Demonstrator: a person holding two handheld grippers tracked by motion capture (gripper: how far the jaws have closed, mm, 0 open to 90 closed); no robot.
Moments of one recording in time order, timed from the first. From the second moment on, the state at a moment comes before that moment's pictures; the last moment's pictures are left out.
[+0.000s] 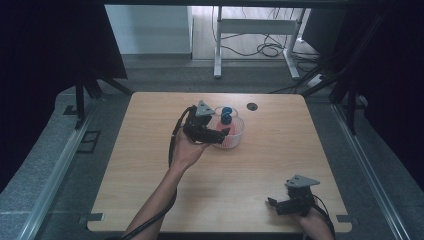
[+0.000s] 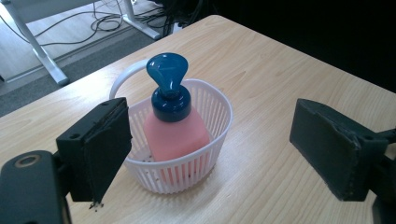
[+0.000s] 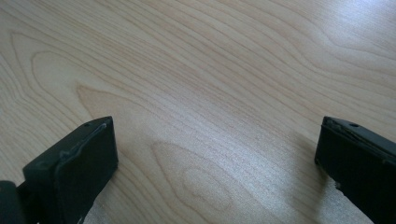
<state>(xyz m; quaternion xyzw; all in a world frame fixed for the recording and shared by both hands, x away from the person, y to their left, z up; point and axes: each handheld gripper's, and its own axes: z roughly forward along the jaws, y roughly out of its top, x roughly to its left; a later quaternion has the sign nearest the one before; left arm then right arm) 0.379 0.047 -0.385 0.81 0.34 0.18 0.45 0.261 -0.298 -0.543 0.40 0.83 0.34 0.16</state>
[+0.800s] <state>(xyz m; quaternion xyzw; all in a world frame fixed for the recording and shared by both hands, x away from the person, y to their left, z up) 0.352 0.078 -0.387 0.80 0.35 0.17 0.45 0.261 -0.298 -0.543 0.40 0.84 0.34 0.16</state>
